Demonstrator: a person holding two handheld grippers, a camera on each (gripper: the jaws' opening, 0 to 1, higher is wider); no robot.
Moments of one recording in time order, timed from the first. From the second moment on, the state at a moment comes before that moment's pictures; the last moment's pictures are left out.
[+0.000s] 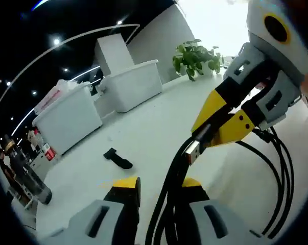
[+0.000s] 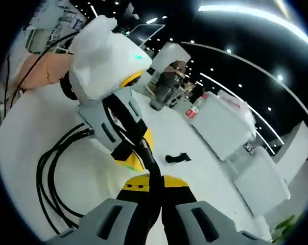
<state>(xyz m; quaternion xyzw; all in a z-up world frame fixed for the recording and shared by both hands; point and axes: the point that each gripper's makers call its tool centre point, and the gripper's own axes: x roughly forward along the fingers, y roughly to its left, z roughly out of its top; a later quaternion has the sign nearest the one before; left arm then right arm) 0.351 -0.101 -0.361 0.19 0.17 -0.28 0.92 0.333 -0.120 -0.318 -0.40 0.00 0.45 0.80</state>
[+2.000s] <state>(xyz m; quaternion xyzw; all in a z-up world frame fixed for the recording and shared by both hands) 0.334 -0.086 -0.385 0.25 0.22 -0.31 0.89 0.311 -0.071 -0.357 -0.54 0.02 0.54 0.65</state>
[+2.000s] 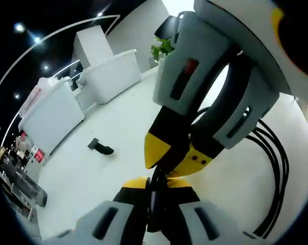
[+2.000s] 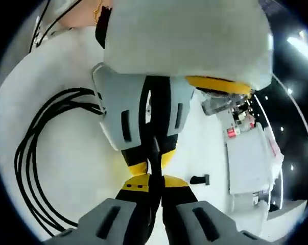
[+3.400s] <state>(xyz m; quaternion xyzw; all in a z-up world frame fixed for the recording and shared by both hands) 0.395 -0.059 -0.337 0.18 0.17 -0.24 0.94 0.409 -0.099 -0.341 -0.42 0.06 0.41 0.81</state>
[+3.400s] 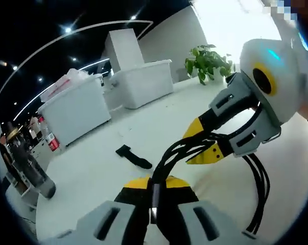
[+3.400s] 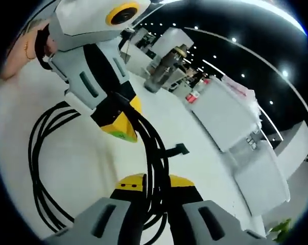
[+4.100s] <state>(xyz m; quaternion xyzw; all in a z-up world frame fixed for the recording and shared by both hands) 0.483 -0.023 -0.377 0.15 0.19 -0.19 0.95 0.490 -0.075 -0.374 -0.30 0.10 0.46 0.83</state>
